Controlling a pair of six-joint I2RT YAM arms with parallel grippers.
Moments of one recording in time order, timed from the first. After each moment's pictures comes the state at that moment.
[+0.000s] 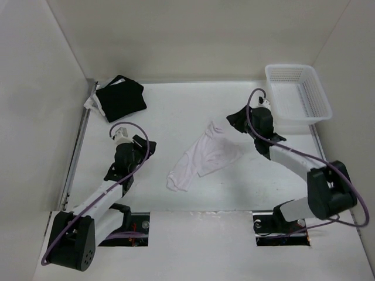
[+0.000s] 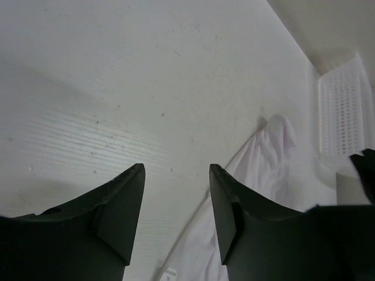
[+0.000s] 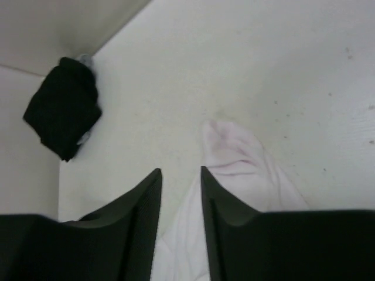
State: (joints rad) left arm -0.23 0.96 0.27 0.34 -0.03 -0.85; right arm 0.33 1.48 0.81 0.29 -0.01 0.85
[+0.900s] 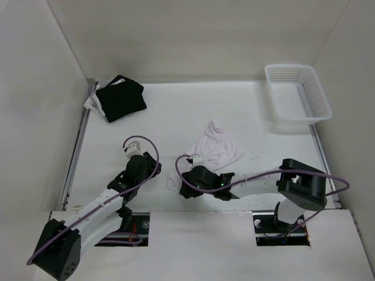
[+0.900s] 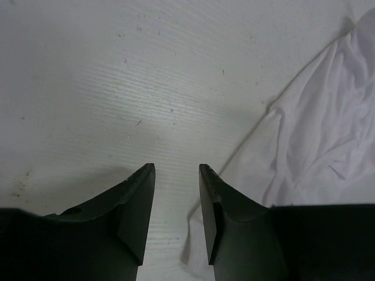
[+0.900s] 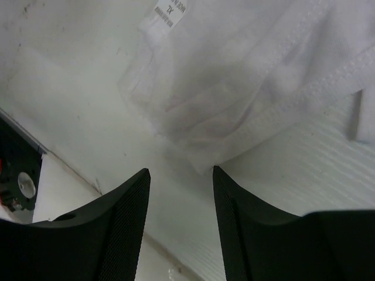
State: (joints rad) left arm -0.49 0.82 0.21 0.01 -0.21 -0.84; right arm 1.22 1.62 0.73 0.13 0.17 0.82
